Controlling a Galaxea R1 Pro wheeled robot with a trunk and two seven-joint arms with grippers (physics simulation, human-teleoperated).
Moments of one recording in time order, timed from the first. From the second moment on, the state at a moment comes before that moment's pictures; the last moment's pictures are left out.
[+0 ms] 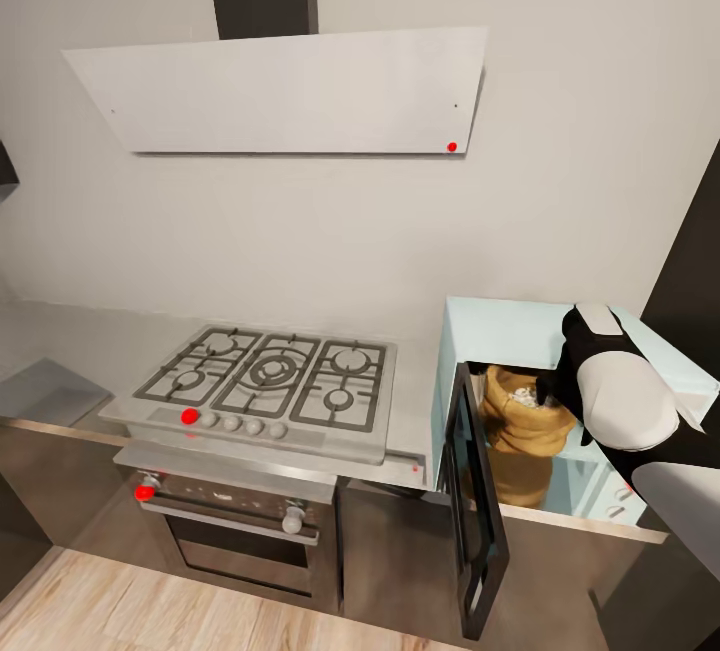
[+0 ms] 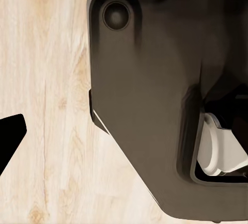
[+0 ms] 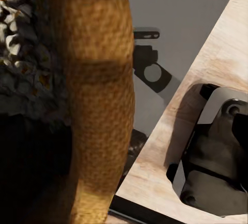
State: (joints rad) left arm 0.01 -0.01 0.01 -0.06 0.00 -0.06 0.01; right arm -1.33 -0.09 -0.90 -0.42 -0.57 0.67 -1.39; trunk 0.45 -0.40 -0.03
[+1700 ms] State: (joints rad) left arm 0.01 -0.01 0.01 -0.06 0.00 -0.06 0.01; right arm -1.33 -0.09 -0.89 -0.42 -0.57 0.67 -1.26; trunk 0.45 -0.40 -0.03
